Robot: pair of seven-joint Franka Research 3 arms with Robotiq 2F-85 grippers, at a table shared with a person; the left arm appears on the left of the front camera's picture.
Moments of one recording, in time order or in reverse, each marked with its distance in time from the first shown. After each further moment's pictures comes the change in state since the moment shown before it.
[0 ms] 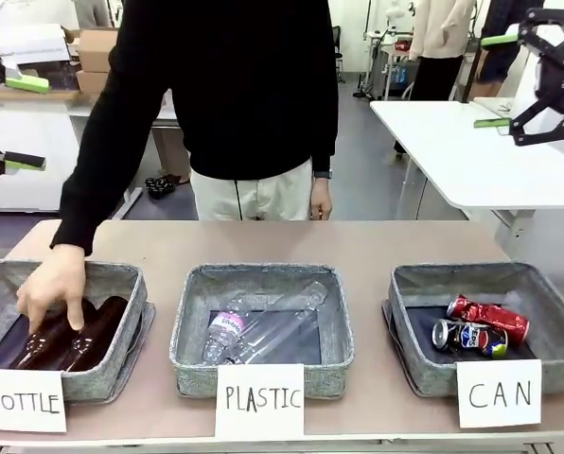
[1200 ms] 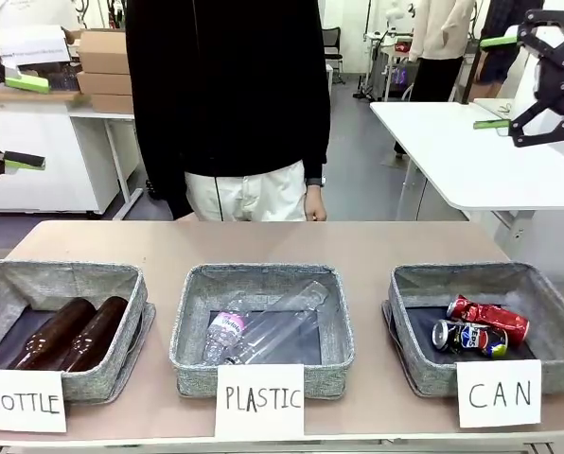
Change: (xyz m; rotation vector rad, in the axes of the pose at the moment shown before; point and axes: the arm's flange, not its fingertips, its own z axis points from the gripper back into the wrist) left arm 0.000 -0.001 0.001 -0.001 0.002 -0.002; right arm 0.000 0.000 0.000 0.000 0.000 0.000
